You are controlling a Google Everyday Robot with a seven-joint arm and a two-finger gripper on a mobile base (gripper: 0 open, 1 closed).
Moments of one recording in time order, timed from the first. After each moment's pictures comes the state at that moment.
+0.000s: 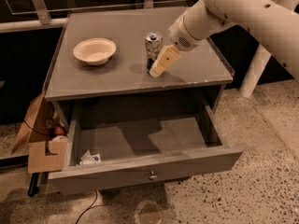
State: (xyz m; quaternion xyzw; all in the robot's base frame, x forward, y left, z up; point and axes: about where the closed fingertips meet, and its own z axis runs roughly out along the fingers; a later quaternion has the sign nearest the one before) arm 0.686 -0.067 0.899 -0.54 0.76 0.06 0.36
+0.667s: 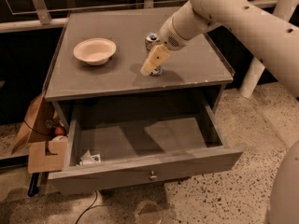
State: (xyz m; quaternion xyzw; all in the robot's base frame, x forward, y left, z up) arm 0.710 -0.038 0.885 -0.54 0.75 0.09 0.36
